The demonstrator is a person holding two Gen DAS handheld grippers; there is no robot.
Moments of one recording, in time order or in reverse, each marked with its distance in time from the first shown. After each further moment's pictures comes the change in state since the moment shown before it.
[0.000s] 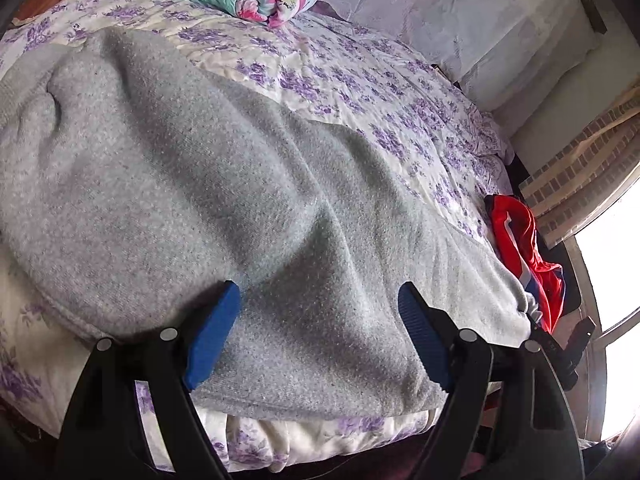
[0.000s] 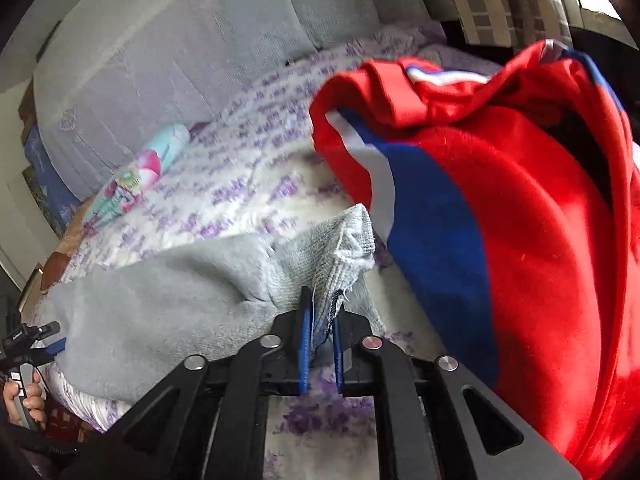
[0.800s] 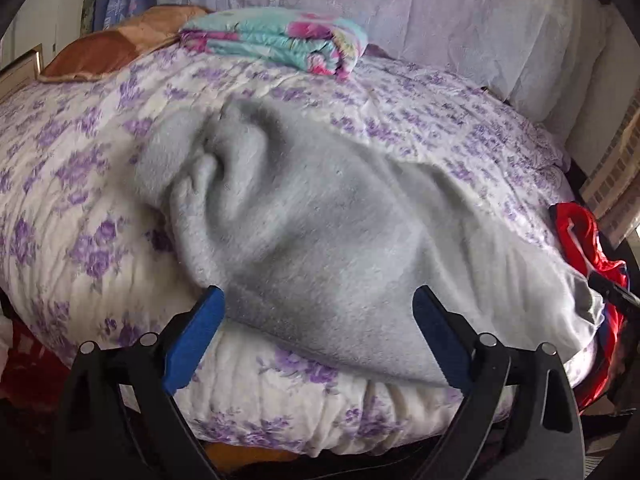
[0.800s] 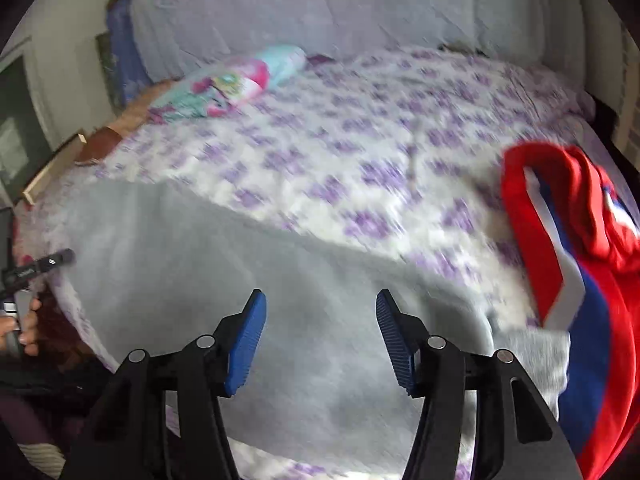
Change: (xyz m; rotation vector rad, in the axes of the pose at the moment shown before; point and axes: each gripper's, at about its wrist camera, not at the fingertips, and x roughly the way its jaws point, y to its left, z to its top) left arm -0.069 0.012 -0.009 0.100 -0.174 0.301; right arm 0.010 0.174 0.042 -0.467 0.105 0.196
